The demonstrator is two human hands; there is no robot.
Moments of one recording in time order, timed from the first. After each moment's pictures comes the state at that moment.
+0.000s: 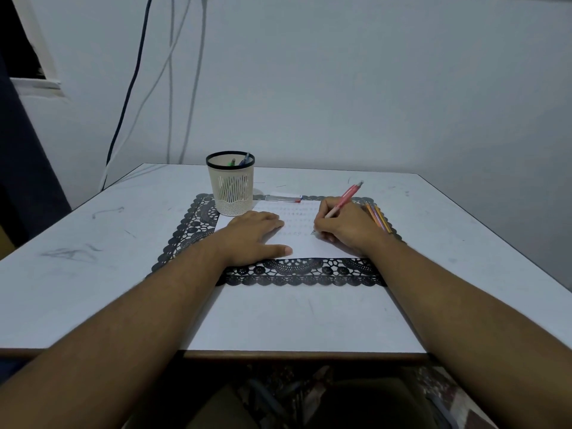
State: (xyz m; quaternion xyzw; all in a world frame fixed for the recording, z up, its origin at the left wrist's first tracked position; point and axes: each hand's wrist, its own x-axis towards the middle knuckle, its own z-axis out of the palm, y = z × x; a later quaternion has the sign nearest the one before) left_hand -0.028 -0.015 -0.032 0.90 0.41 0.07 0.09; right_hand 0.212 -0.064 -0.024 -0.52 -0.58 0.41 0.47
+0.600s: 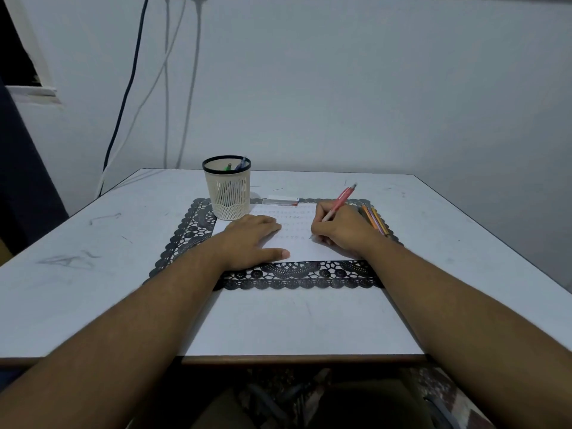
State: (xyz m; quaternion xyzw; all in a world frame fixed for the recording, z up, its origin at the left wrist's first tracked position) left_hand -0.025 -0.020 -0.030 0.91 0.41 0.06 0.08; right_hand 0.213 -0.065 -0.025 -0.56 -0.59 0.38 0.43
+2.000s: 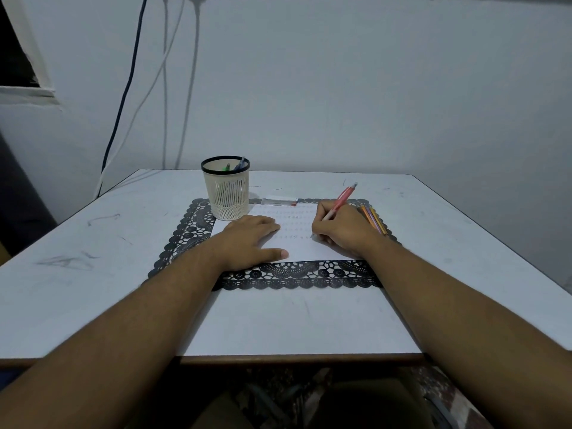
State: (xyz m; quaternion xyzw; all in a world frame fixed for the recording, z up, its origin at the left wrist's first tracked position) left_hand -0.028 -0.014 -0.034 0.90 0.41 0.07 0.09; right_hand 0.213 -0.067 -0.023 -0.57 -0.59 0.37 0.44
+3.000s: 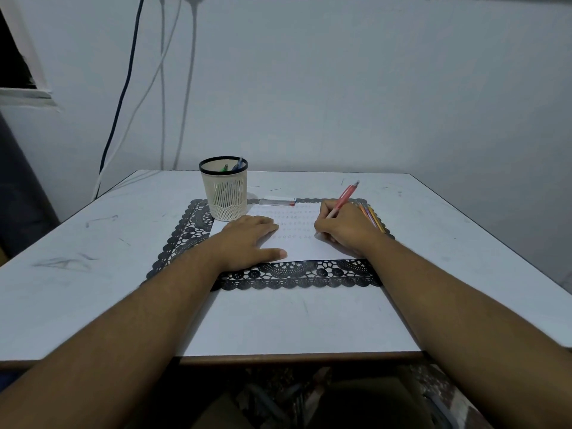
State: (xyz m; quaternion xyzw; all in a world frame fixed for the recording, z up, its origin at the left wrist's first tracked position) left_hand -0.028 -0.013 -0.034 0.90 0.42 0.06 0.10; right_hand 0.218 -0.068 -0.022 -0.58 -0.57 0.36 0.45
